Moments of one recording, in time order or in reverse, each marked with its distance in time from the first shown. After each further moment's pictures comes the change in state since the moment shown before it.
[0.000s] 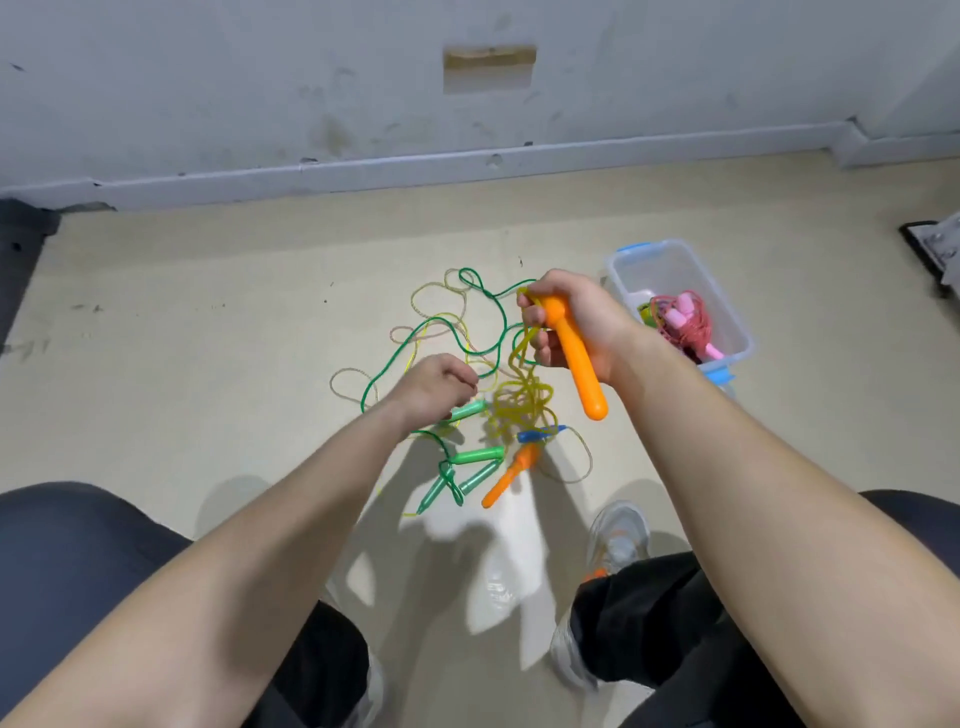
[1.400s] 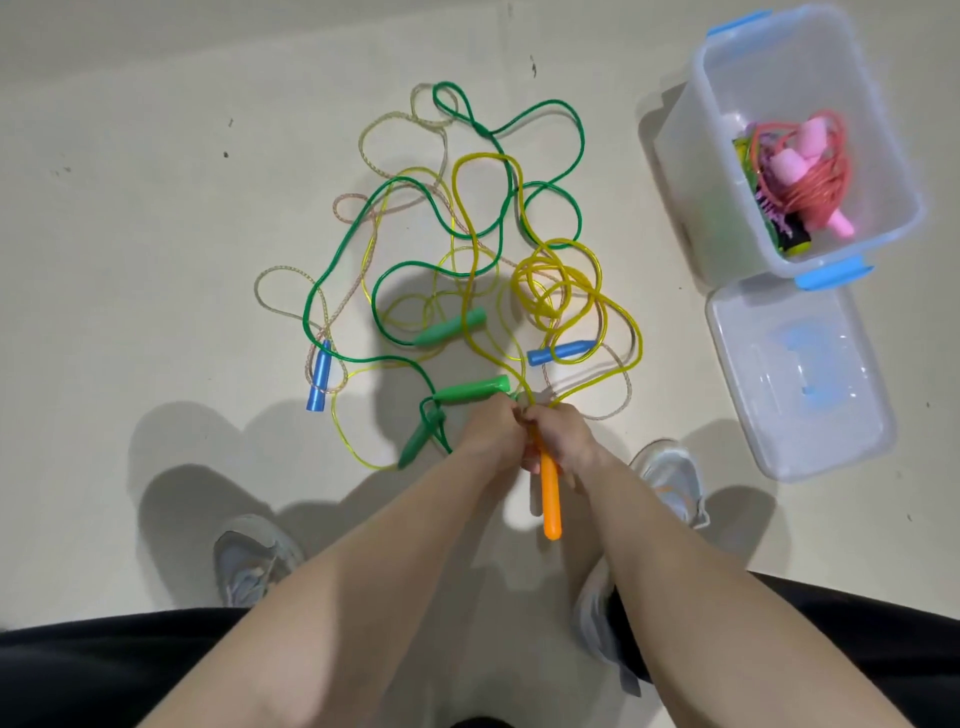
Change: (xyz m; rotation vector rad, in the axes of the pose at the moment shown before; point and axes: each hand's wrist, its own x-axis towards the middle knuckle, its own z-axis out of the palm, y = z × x) left_hand 0.114 -0.147 0.162 0.317 -0.183 -0.305; right_hand 0.147 0.288 -0.066 0.050 0.485 0.476
